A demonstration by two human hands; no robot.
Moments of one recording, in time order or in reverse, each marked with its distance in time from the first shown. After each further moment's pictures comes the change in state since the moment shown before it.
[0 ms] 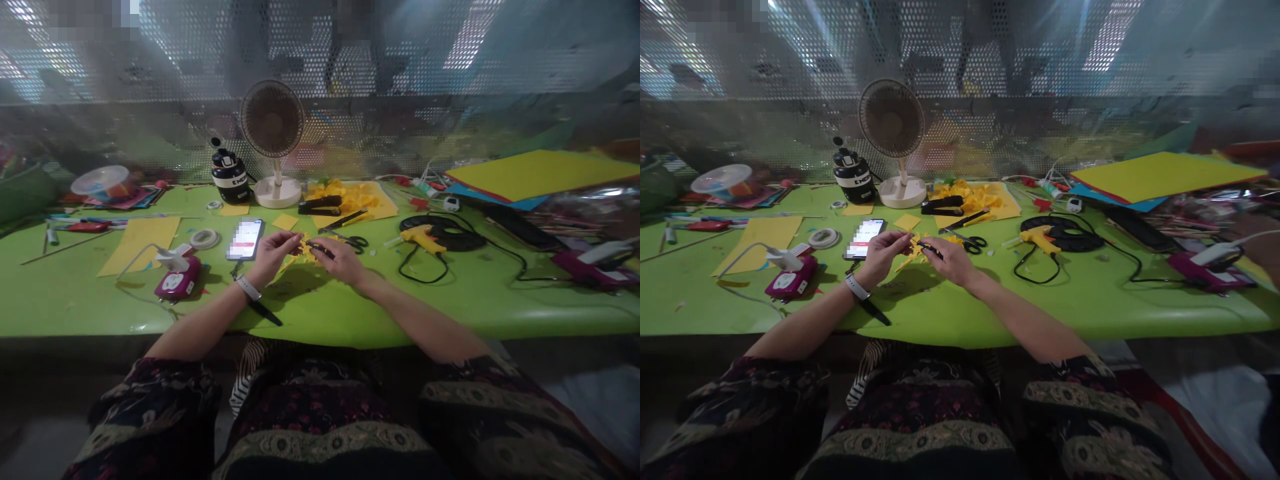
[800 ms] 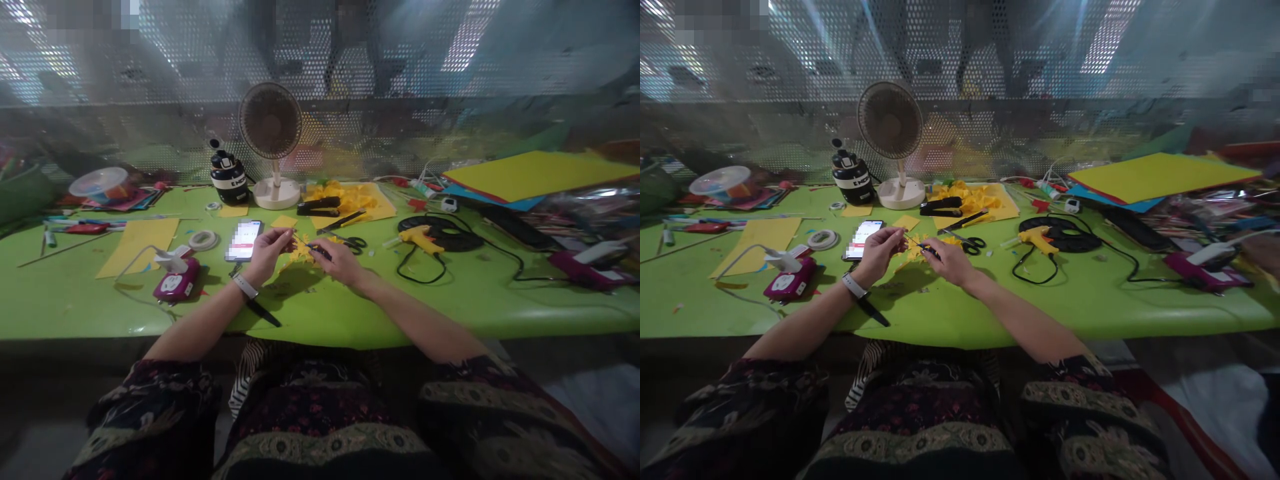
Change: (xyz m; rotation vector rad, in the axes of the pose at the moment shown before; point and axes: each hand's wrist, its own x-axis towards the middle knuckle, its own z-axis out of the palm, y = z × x) left_hand 0.008 0.002 -0.003 -0.081 0.083 -0.084; right_hand 0.001 -0.001 -0.003 -0.097 -0.102 0.076
